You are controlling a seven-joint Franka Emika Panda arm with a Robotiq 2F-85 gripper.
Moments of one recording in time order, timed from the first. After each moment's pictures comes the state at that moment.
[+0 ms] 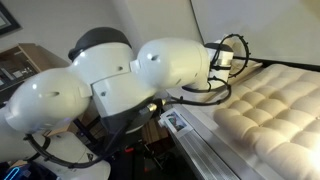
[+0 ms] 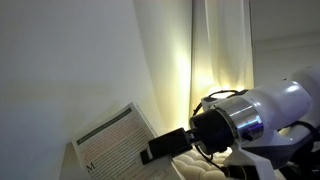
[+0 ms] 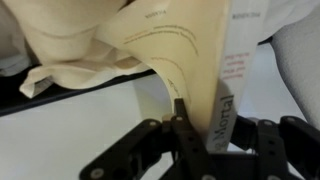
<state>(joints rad) -0.54 1.40 1.11 -1.35 -2.61 3.14 1.70</state>
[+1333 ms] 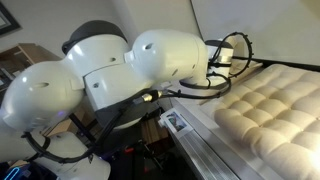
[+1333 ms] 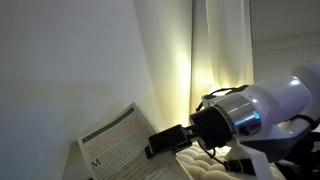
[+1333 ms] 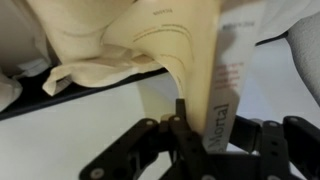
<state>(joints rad) -0.55 1.34 1.08 -1.40 -2.59 3.09 1.75</state>
